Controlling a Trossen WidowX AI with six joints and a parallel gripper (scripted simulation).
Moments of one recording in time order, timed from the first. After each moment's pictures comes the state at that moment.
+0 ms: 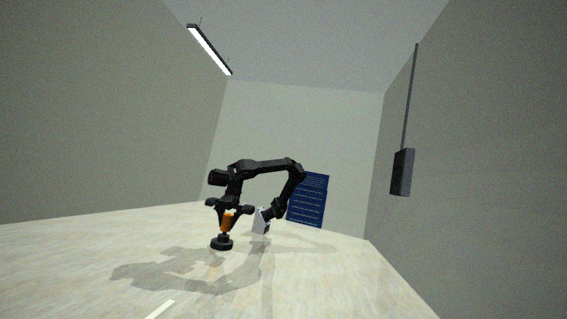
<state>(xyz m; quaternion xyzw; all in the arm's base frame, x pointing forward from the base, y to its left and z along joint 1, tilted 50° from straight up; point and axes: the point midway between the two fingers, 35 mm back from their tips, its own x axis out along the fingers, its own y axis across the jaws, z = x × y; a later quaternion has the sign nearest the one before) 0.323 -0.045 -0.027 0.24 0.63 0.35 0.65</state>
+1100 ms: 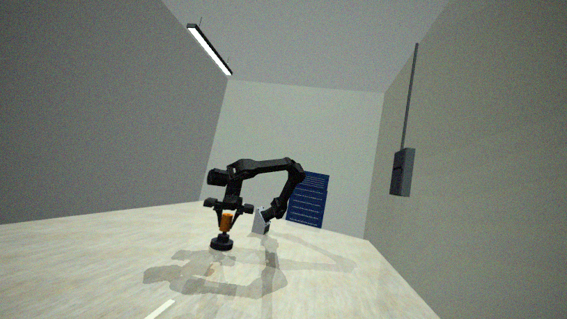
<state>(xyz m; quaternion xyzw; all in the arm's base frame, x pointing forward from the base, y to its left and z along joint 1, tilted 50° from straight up) 0.327 -0.046 -0.027 0.16 0.58 0.42 0.68</state>
